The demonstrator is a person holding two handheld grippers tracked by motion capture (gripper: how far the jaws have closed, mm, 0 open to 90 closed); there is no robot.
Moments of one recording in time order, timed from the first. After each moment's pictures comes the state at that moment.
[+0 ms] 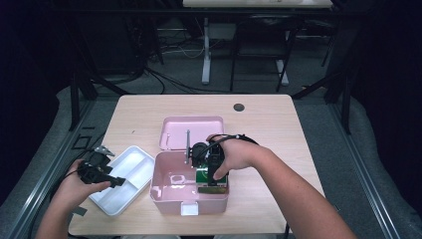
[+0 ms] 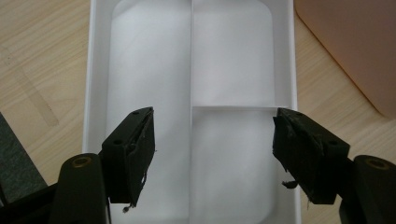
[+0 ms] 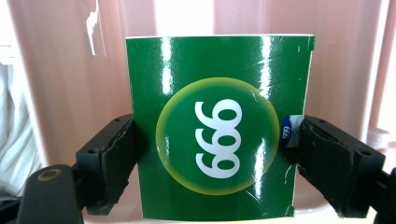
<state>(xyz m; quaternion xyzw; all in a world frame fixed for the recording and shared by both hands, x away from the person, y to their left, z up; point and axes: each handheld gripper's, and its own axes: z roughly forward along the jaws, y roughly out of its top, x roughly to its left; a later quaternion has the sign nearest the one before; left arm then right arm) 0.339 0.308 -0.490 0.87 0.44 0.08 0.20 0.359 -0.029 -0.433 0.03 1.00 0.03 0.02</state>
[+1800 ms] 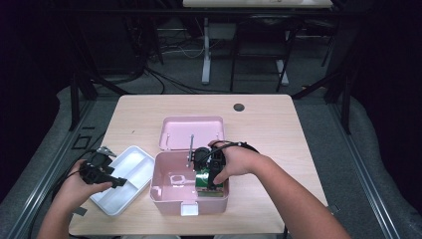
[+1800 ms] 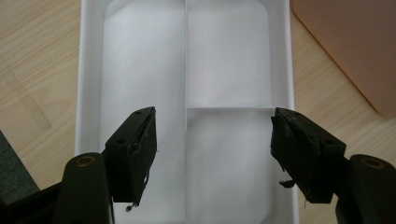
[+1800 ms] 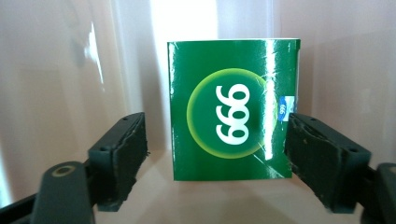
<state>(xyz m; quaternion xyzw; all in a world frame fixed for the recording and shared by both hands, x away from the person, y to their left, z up) 0.340 0.305 -0.493 0.88 0.43 0.08 0.19 0.358 -0.035 -0.454 0.05 1.00 0.06 0.02</state>
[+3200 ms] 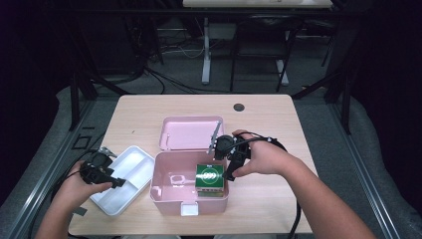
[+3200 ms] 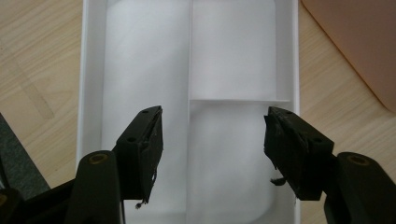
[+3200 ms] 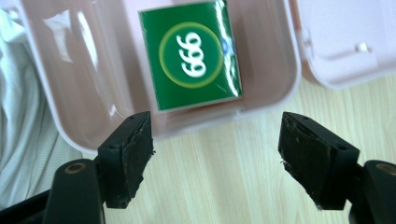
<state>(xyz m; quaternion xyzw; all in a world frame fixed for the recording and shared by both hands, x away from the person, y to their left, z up) 0.339 0.303 -0.493 0.88 0.44 0.08 0.18 0.345 -0.092 -0.401 0.12 0.98 0.10 0.09</state>
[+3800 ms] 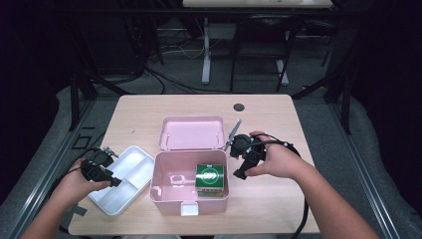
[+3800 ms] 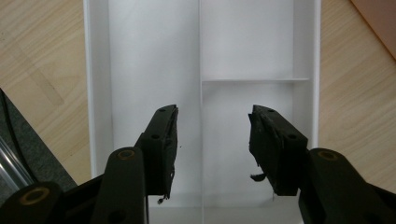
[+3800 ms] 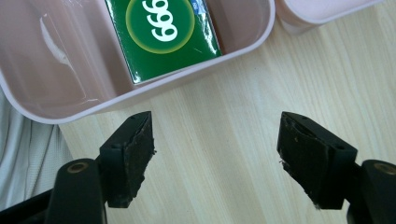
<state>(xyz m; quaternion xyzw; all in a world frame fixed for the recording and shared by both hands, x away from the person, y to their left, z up) 0.348 0.304 -0.493 0.89 0.43 0.06 0.12 0.350 -0.130 -0.414 0.19 0.97 0.12 0.09</state>
